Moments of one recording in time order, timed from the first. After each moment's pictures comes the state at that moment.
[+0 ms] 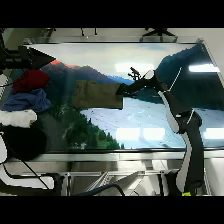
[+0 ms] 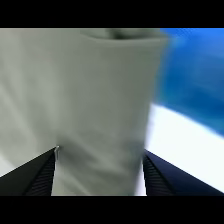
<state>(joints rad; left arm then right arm) 0.28 -1.57 1.82 0.32 -1.58 -1.13 0.23 -2.21 1.97 -0.76 1.20 1.43</state>
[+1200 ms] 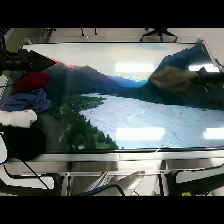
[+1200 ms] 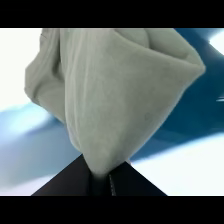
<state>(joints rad) 0.27 -1.57 1.82 0.32 -1.65 -1.13 -0.55 -1.61 1.56 -1.02 1.08 1.61</state>
